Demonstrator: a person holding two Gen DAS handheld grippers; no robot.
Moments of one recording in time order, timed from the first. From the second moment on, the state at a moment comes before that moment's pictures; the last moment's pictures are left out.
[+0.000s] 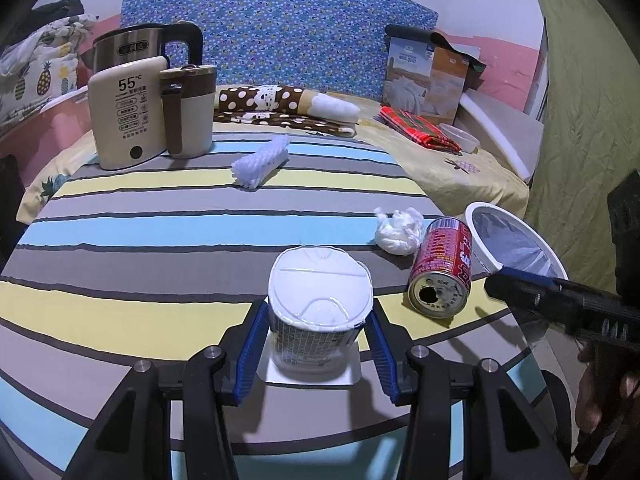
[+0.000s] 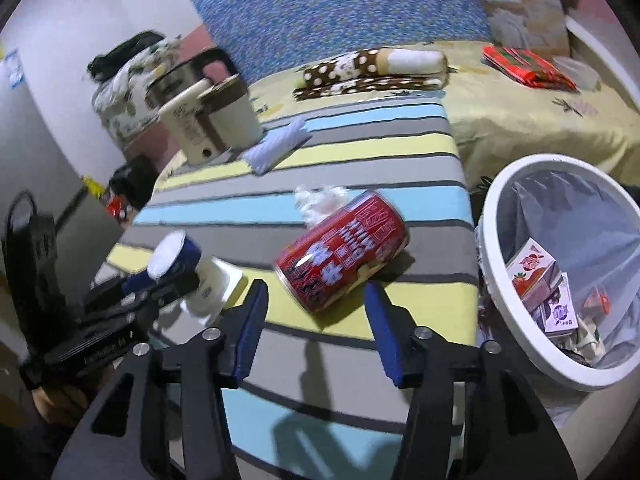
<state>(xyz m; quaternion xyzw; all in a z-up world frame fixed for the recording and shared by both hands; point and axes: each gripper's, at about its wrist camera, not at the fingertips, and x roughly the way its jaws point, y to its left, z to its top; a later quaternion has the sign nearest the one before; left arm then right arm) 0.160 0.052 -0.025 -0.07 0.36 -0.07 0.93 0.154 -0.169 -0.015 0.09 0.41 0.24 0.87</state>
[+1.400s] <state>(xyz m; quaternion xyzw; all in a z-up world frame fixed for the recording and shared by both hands) 0.166 0.049 -0.024 -0.07 0.36 -0.07 0.93 0.173 -0.161 0.005 0.09 0.37 0.28 0.88</state>
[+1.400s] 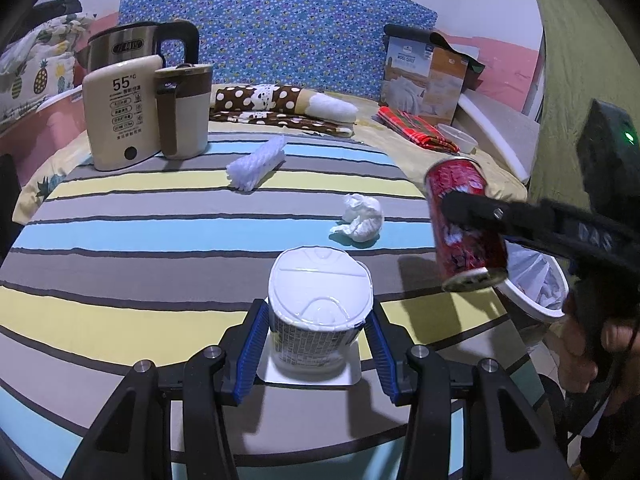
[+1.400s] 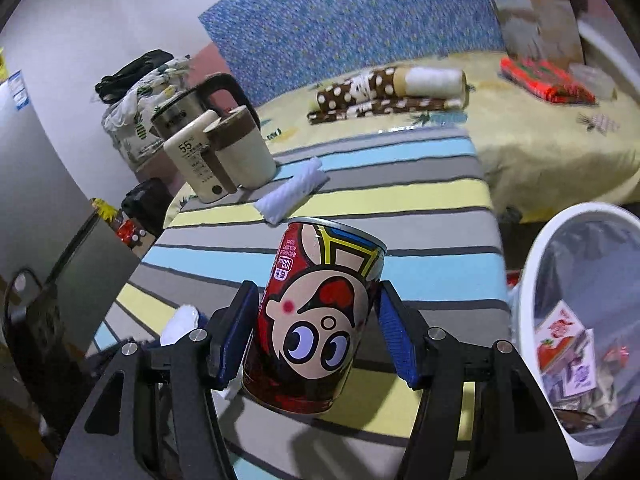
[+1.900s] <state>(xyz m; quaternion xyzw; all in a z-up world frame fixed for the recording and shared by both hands) 0.162 0.016 -0.004 -0.05 0.35 -0.10 0.93 0.157 -0.185 0.006 0.07 0.35 0.24 0.90</state>
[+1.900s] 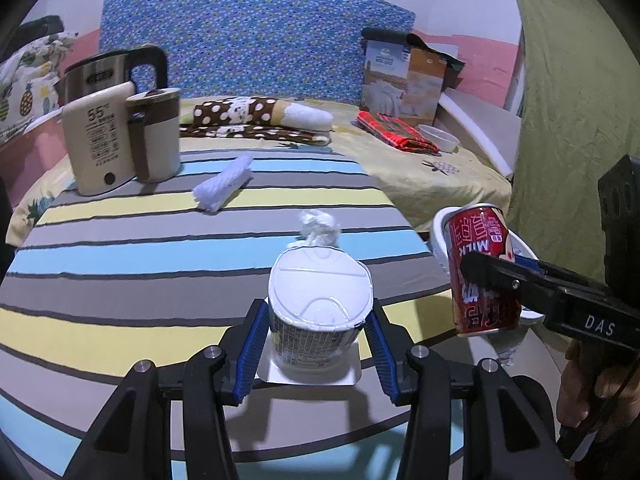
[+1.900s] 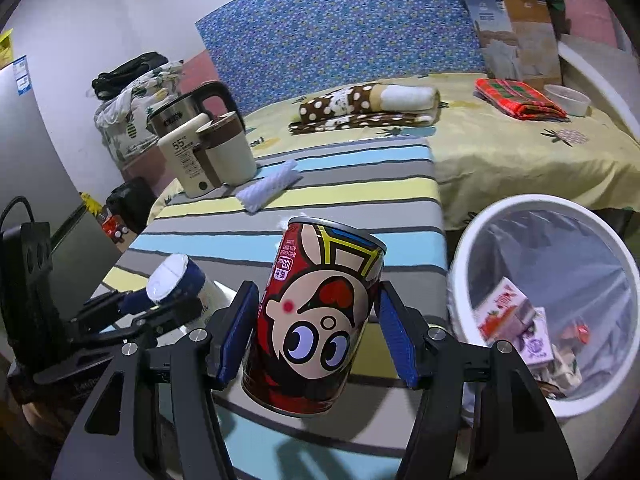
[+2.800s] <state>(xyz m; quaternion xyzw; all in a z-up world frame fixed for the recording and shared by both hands) 0.210 -0.137 0.022 0.01 0.33 -0.24 0.91 0.155 -0.300 -0.003 0.11 0.34 0.10 0.93</state>
